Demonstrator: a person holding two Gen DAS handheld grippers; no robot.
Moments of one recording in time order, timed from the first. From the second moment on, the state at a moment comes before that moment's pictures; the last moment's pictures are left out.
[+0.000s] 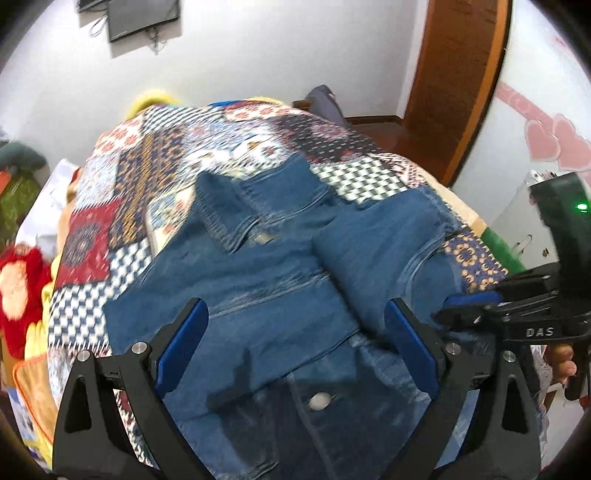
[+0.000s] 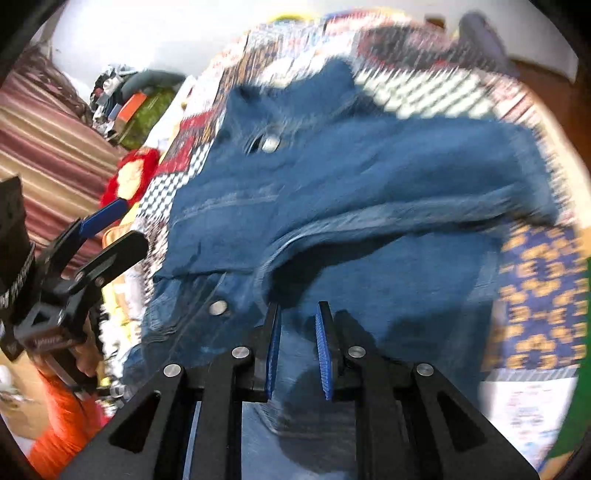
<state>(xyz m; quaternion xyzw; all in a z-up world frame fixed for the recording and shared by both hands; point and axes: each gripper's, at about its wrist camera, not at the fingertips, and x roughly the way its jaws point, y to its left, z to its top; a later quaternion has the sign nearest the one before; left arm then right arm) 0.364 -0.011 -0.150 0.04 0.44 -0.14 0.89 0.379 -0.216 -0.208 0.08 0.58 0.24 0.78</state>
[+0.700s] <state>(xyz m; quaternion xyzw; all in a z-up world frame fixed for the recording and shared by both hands) 0.442 -0.205 -0.222 0.20 0.51 -0.27 0.80 0.379 -0.366 -0.206 0.10 0.53 0.09 0.84</state>
